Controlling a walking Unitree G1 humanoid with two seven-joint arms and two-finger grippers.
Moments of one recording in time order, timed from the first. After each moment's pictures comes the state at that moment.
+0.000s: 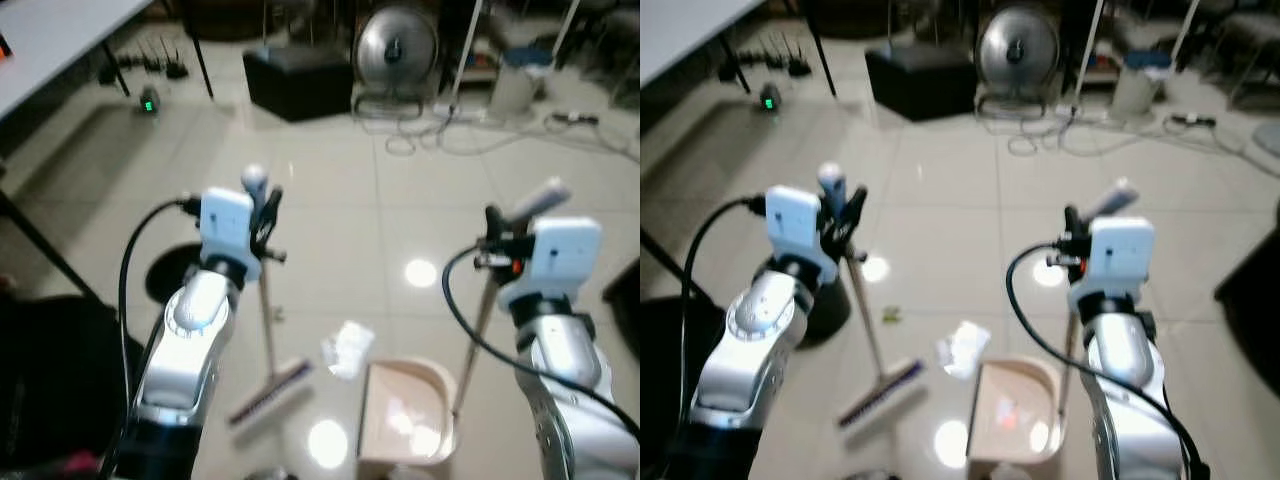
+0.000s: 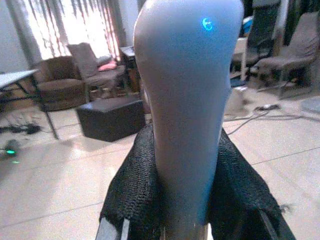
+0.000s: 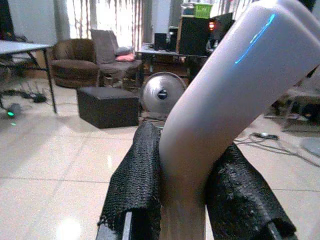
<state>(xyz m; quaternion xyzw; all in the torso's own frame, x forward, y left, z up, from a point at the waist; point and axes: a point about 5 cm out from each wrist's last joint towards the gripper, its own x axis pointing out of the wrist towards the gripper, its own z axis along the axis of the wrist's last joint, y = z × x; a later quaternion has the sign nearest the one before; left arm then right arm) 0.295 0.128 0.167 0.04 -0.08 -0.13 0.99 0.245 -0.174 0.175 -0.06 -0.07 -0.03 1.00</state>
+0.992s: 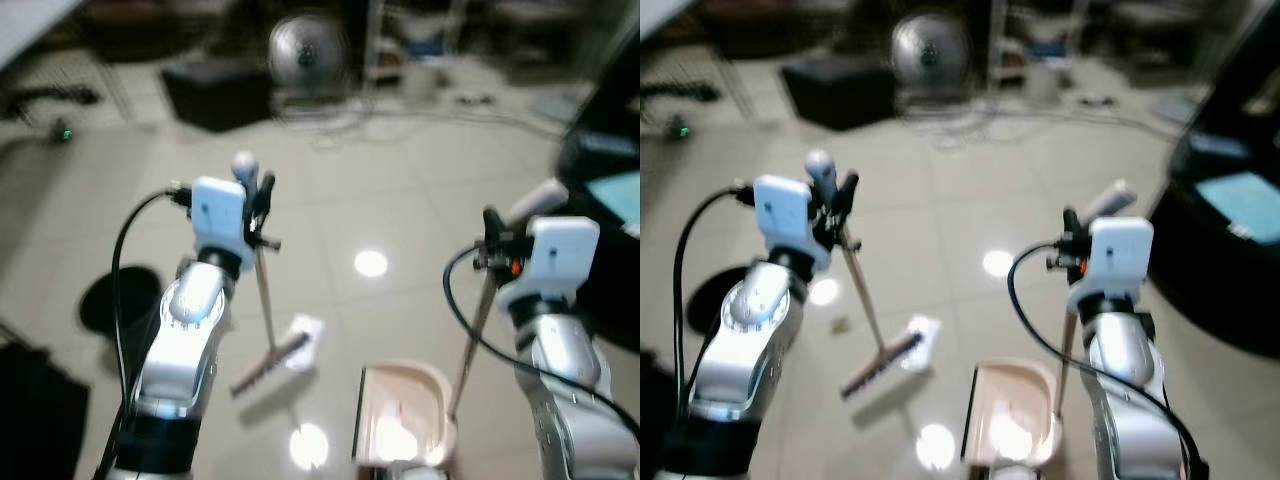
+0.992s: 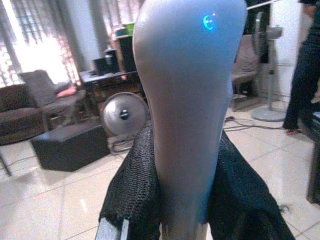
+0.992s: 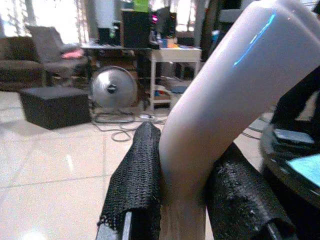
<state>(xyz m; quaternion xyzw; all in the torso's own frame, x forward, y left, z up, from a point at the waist) 0.299 0.135 0.176 0.05 -0.11 -0.10 0.99 0.247 -0.174 0.171 -0.05 -0.06 -0.02 1.00</state>
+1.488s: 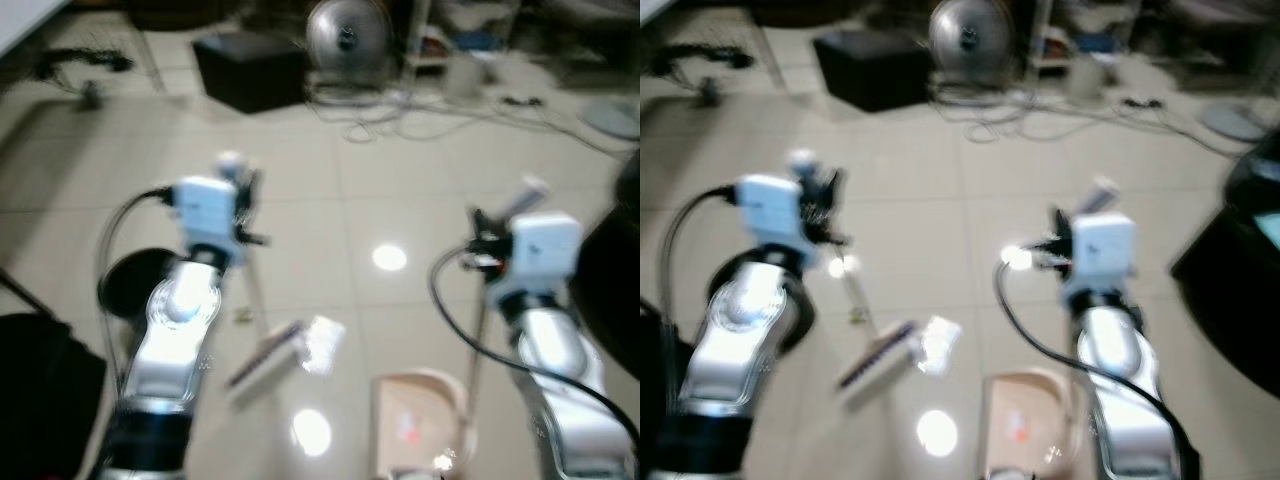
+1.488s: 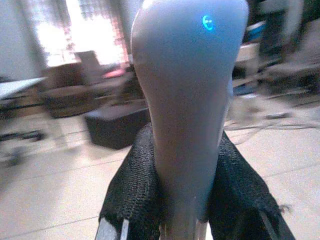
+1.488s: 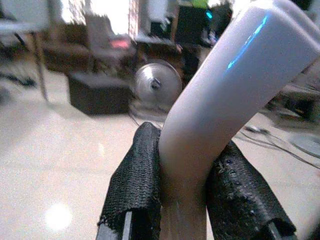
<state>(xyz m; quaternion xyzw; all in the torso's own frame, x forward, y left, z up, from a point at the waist) 0.302 0.154 0.175 0.06 -0.11 -0.05 0.99 0.254 -0.163 0.175 -0.07 -0.07 0.01 1.00</state>
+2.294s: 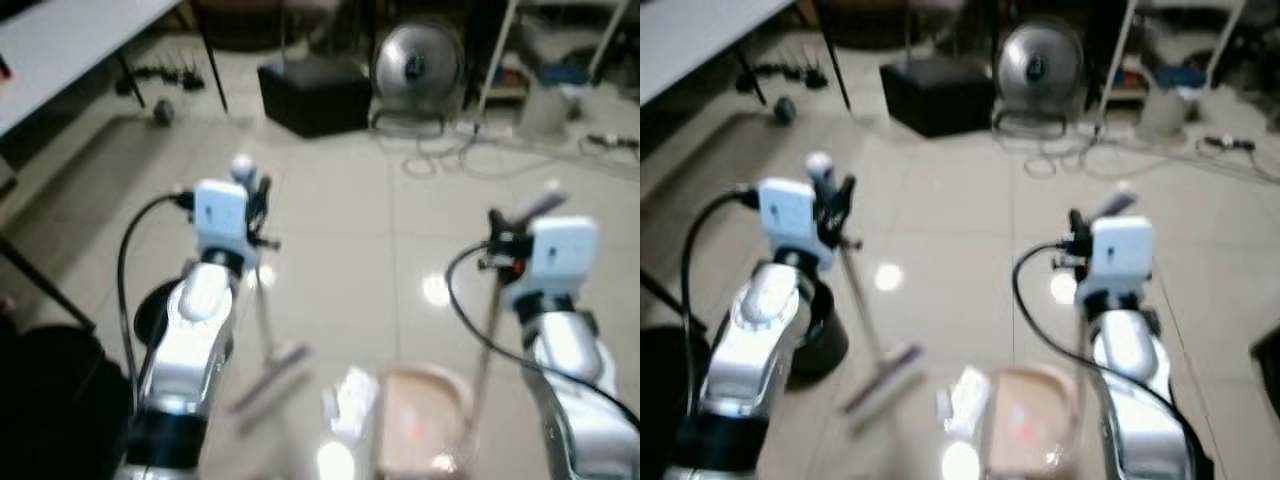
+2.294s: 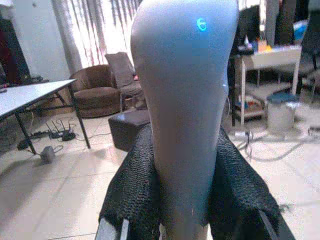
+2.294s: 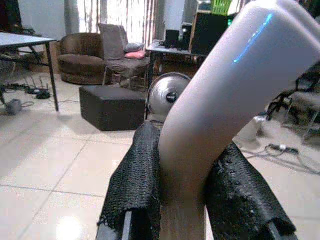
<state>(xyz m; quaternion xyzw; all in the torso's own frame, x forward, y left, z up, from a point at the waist) 0.304 0.131 0.171 0.03 -0.11 -0.08 0.99 0.250 -0.182 0.169 -0.08 -0.06 -0.03 0.99</state>
